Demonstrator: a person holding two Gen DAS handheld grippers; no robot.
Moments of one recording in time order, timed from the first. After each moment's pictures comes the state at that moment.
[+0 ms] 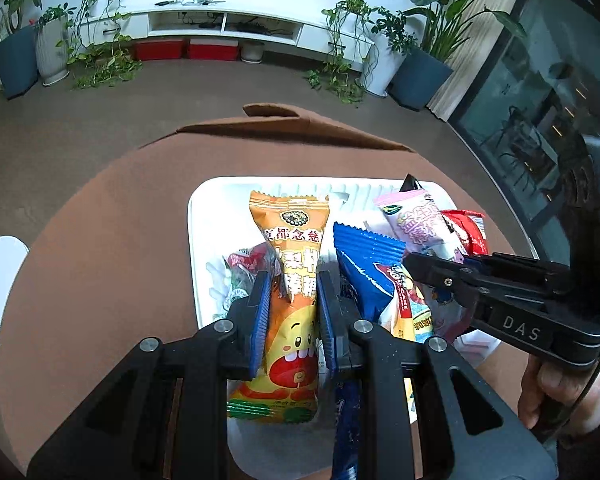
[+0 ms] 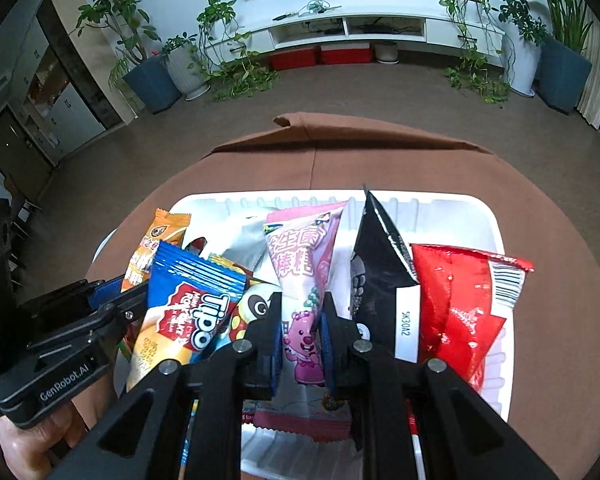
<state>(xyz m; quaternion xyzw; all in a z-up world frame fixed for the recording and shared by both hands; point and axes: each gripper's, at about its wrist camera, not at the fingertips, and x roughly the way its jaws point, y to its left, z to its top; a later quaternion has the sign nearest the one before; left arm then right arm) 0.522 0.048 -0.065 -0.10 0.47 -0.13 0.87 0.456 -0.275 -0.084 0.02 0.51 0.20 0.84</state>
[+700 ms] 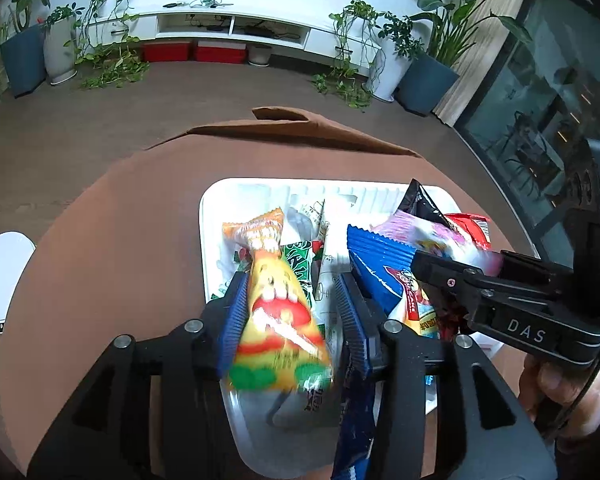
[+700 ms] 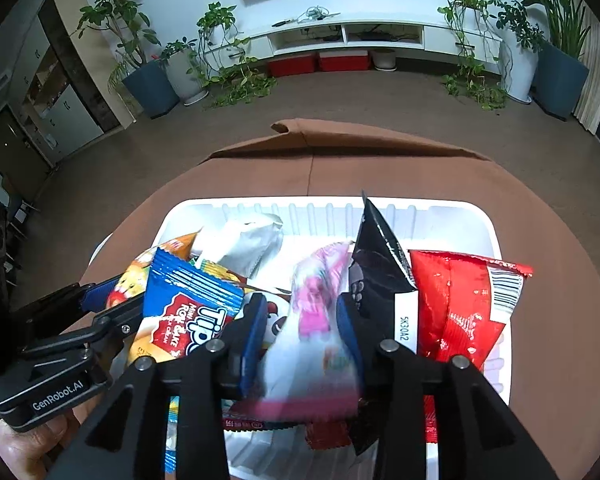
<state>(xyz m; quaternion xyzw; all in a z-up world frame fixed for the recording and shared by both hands) 0.513 0.054 -0.069 -0.10 0.46 -0.11 0.87 0.455 -0.273 -0.083 0.01 0.49 0.19 0.85</state>
